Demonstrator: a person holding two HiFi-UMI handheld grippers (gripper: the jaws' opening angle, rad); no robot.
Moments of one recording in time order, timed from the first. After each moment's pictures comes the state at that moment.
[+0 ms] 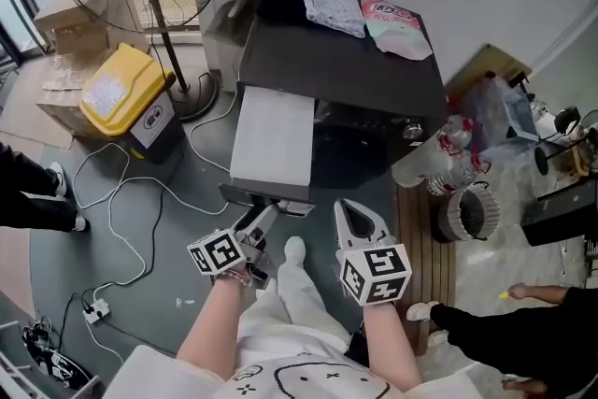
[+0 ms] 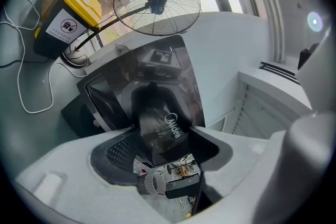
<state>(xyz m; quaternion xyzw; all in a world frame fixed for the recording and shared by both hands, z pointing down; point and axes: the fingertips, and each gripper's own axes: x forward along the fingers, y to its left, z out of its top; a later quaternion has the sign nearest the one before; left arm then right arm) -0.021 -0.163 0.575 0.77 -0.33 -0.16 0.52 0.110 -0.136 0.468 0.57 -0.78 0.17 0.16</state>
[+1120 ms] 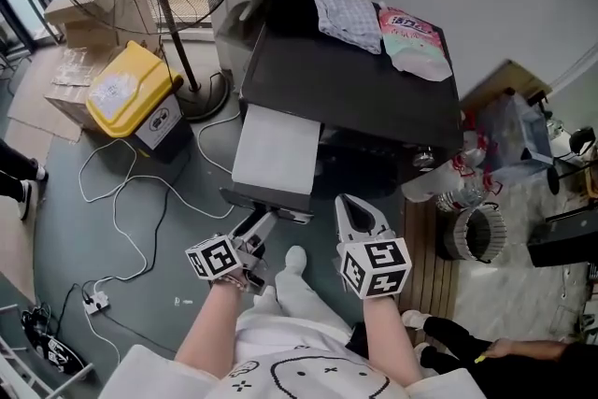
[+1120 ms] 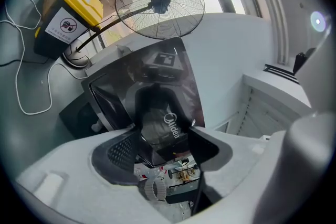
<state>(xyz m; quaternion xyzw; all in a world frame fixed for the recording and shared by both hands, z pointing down) -0.013 -0.212 0.581 0.75 -0.35 -0.17 0.53 0.127 -0.223 0.480 0.54 -0.80 0.18 0.17</state>
